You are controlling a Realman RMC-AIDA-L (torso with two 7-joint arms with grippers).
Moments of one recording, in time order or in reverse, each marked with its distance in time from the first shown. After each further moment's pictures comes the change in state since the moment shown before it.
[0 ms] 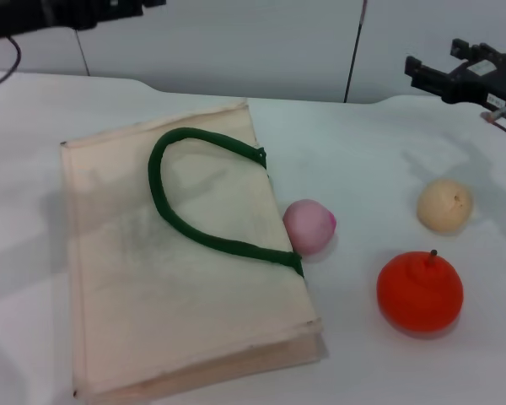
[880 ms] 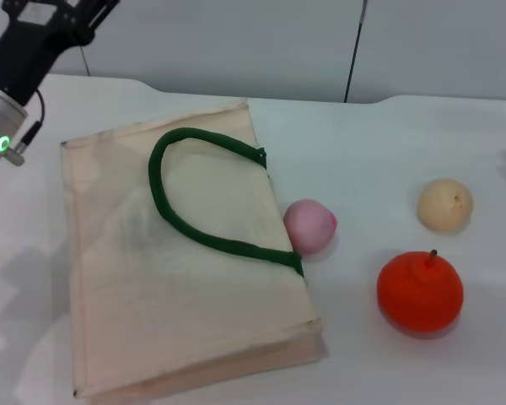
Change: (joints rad) left arm 0.223 -0.161 -0.012 0.470 -0.670 -0.322 0.791; right arm -0.065 0.014 0.000 0.318 0.854 0.233 -0.644
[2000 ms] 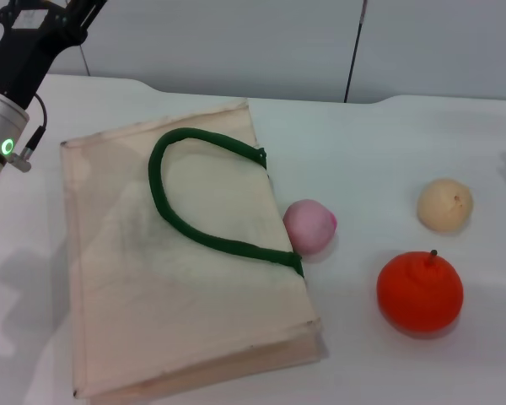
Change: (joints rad) left arm 0.014 -0.002 0.000 0.075 -0.089 -0.047 0.008; right arm -0.001 0.000 -0.006 0.012 0.005 0.004 0.009
